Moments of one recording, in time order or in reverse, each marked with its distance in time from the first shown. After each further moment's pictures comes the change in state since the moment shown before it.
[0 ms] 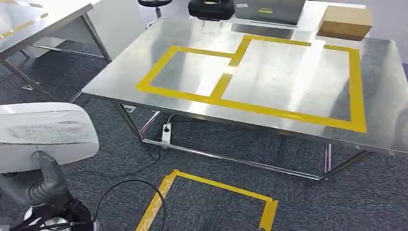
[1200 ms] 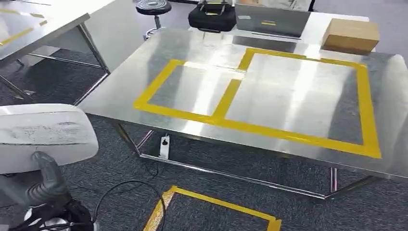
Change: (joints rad) left arm -0.001 -0.002 0.001 0.002 0.010 0.014 0.000; right arm -0.002 -0.002 0.000 0.000 0.005 0.001 0.009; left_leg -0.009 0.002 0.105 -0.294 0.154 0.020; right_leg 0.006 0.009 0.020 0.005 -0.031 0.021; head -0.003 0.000
